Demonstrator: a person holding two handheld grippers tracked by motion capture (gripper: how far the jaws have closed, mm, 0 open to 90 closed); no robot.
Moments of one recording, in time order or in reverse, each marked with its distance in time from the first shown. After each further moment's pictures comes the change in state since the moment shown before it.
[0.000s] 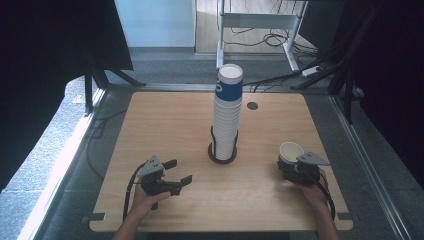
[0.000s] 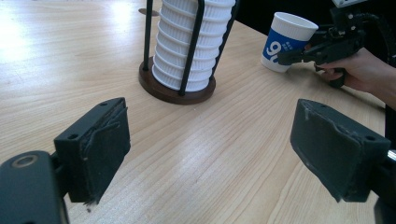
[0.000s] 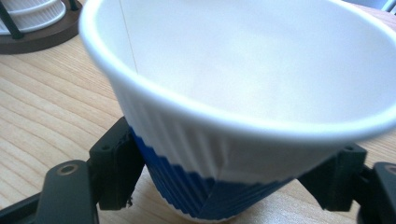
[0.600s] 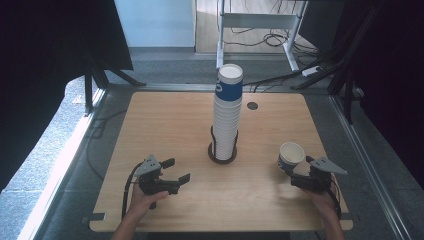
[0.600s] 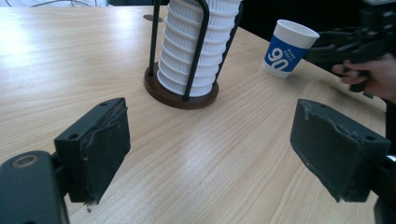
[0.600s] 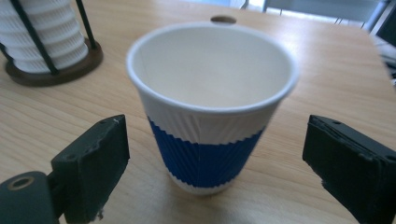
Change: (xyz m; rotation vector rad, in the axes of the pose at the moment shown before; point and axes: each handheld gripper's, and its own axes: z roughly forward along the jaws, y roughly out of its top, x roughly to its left) left arm 0.002 0.003 -0.005 -0.018 0.019 -0.001; right arm -0.004 -0.003 -0.045 -0.110 -0.001 0.084
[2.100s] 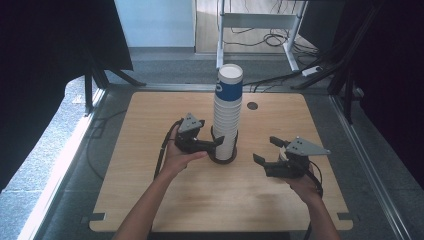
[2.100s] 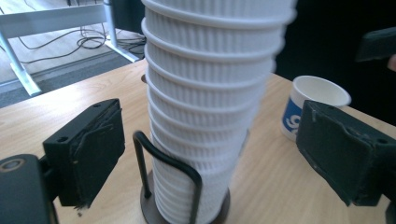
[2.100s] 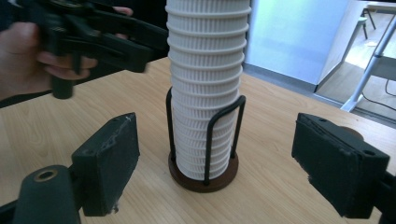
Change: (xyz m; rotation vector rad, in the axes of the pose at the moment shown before) left arm -0.017 0.121 0.099 0.005 0.049 0.136; right arm 0.089 0.112 -0.004 -0.139 0.367 -0.130
